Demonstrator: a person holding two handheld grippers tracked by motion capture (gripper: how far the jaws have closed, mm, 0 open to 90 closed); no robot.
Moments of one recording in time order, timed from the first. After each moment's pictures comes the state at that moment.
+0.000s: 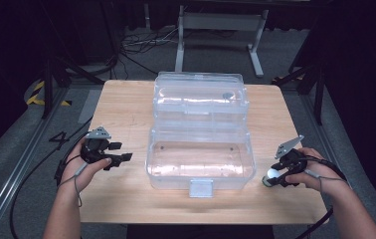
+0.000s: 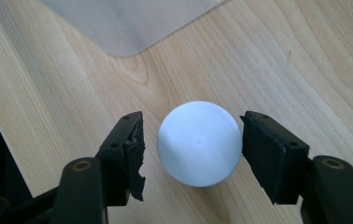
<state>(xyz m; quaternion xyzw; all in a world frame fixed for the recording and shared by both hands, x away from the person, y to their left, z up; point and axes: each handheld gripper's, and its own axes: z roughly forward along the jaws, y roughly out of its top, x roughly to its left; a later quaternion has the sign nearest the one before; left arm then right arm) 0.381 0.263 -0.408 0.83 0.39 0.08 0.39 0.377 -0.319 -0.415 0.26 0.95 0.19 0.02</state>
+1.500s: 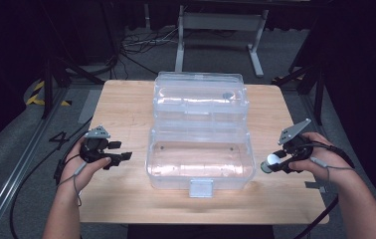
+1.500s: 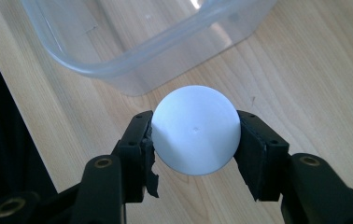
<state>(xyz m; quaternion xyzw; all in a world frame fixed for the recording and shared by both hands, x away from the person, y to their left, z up) 0.382 0.264 -0.406 0.83 0.39 0.08 0.39 0.384 -0.305 -0.352 0.24 0.95 0.21 0.04</state>
